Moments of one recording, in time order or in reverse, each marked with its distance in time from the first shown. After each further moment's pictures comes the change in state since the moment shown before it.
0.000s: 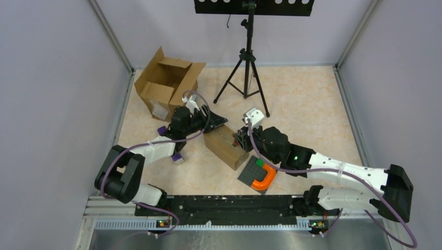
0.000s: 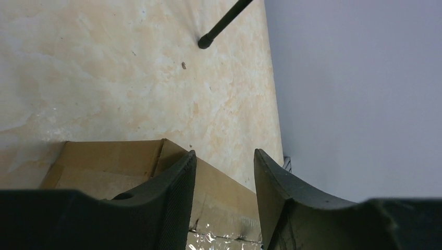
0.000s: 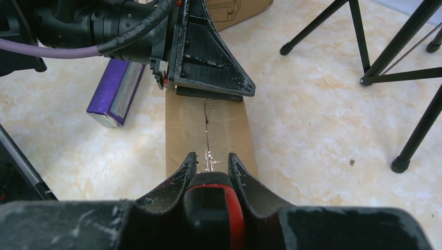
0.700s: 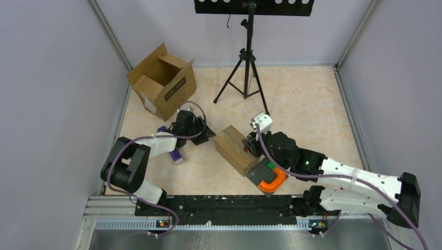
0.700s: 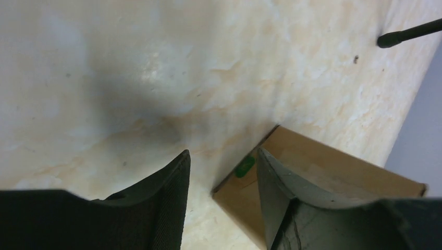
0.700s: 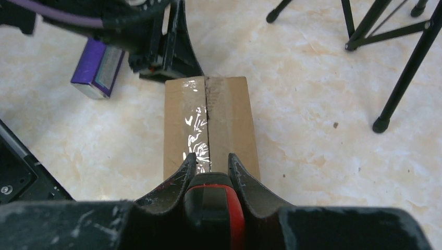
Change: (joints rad) left arm 0.036 0.092 0.013 -0.379 -0.220 0.088; right arm 0.033 -0.132 -0.018 -0.183 0.066 0.019
